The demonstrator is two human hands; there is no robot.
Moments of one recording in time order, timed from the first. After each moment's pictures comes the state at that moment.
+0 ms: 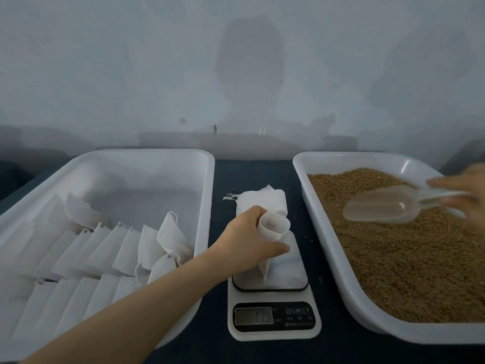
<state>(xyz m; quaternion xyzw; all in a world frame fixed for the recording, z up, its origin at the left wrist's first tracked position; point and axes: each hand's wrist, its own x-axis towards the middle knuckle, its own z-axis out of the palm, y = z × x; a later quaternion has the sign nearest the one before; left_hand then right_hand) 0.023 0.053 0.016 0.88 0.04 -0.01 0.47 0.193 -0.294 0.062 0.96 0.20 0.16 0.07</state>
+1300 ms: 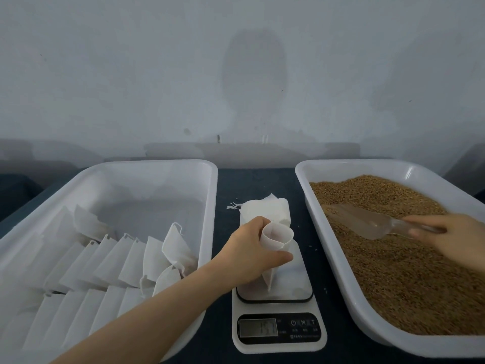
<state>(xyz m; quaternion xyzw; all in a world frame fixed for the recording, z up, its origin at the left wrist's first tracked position) 0.024 0.053 0.015 0.88 0.04 -0.02 0.48 0.135 -0.271 0.026 0.98 0.04 0.01 -0.18</state>
